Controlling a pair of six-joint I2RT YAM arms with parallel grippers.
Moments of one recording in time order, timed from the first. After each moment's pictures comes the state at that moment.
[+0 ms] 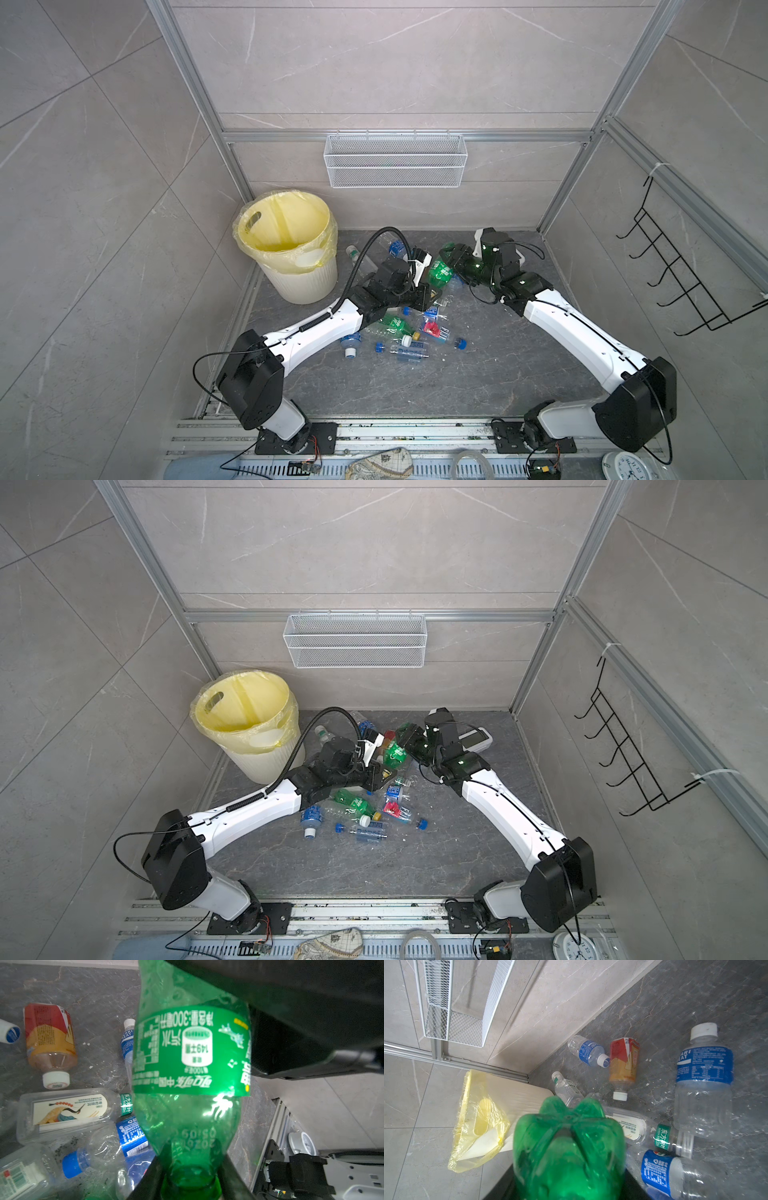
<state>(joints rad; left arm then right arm) -0.81 1.55 1.18 -0.14 0.30 -0.44 0.45 1.39 1.21 -0.30 -0.10 0.97</state>
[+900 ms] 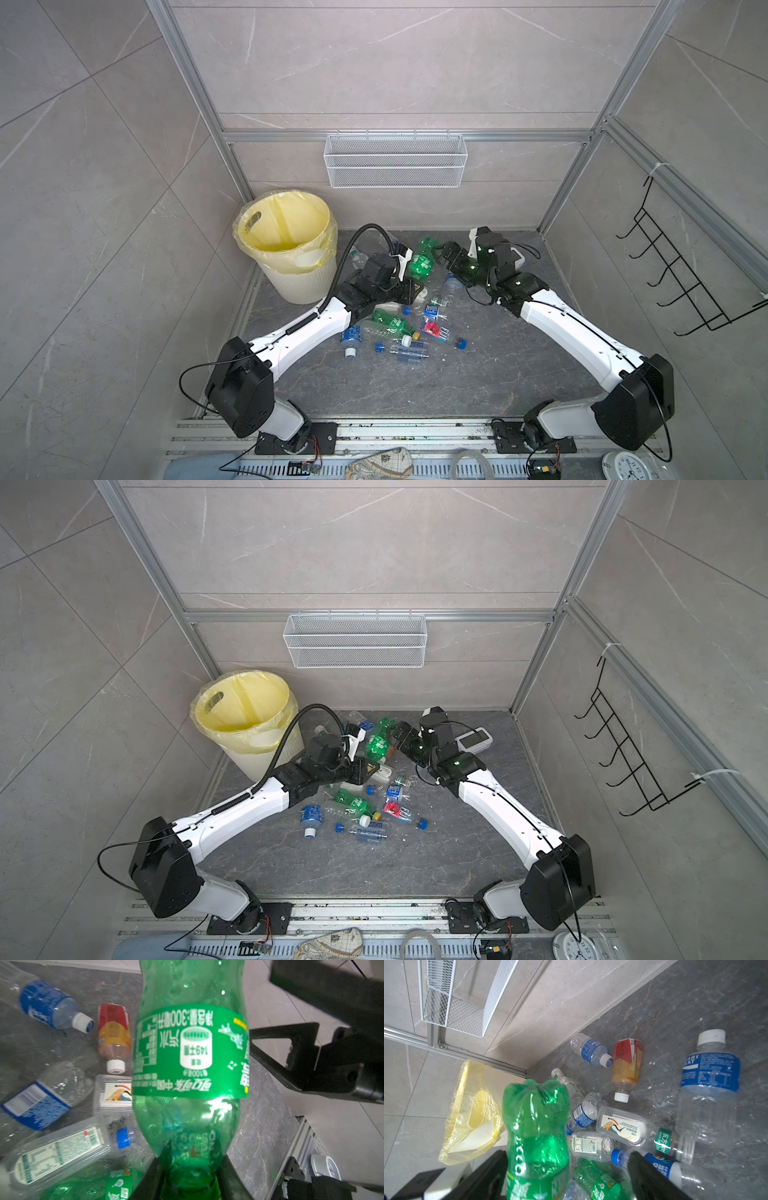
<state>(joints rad) -0.71 1.48 1.17 -0.26 0.21 -0.43 0.49 1.40 1.22 -0.29 -0.08 0.90</state>
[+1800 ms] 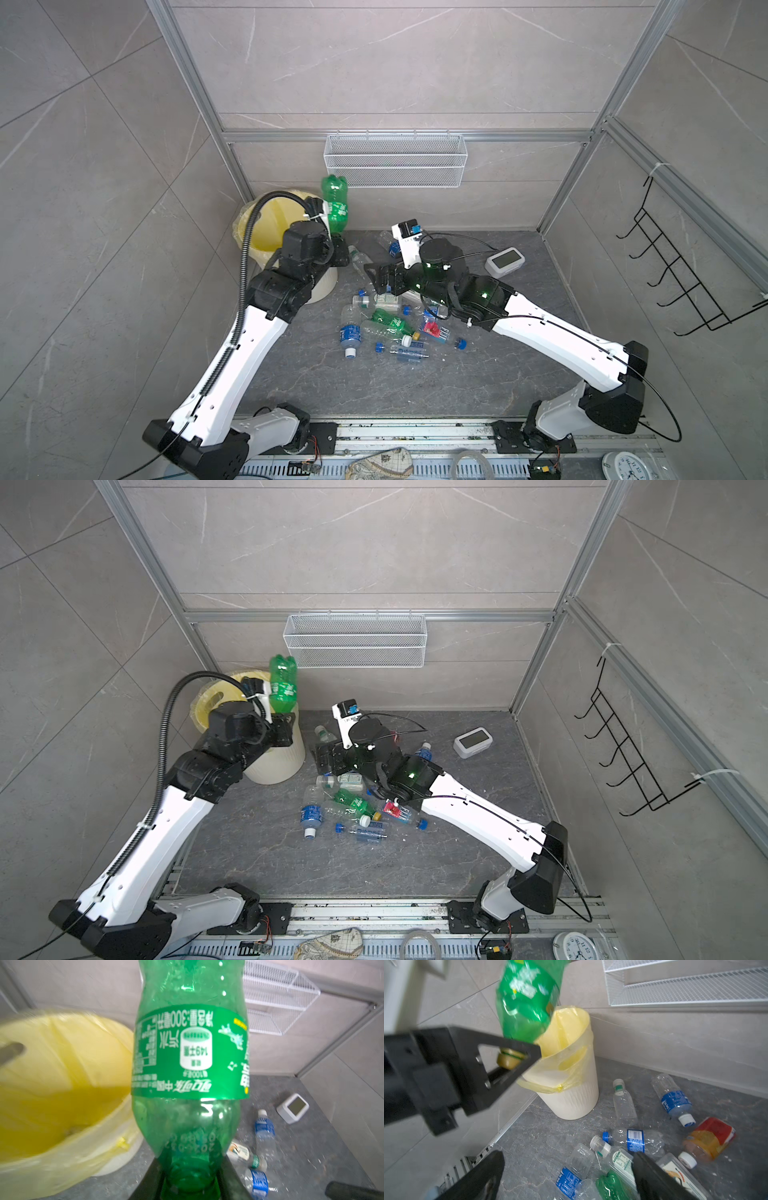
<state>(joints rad) -0.45 1.17 1.51 -0.65 -0.25 -0.26 0.99 1.55 1.61 -0.36 0.16 0.32</state>
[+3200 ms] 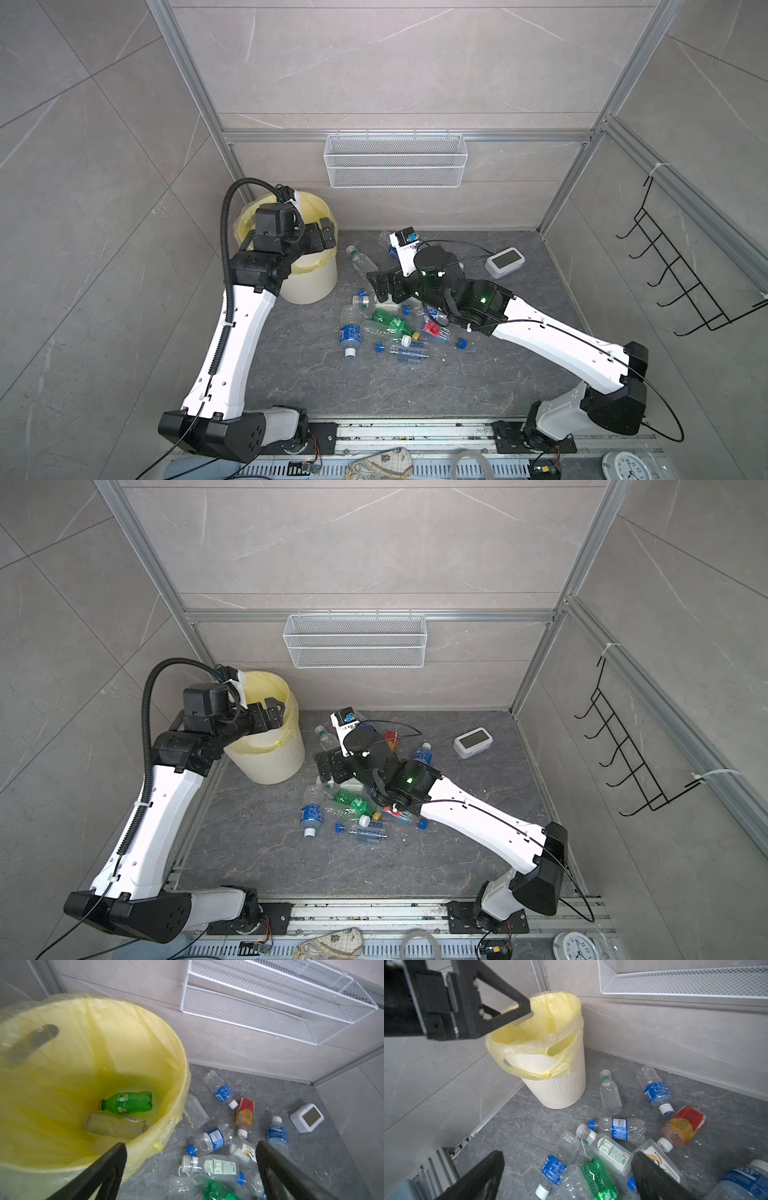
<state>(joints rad) -0.22 1.31 1.61 -0.78 0.02 -0.29 0.97 1.51 1.55 -0.43 0.24 0.32</state>
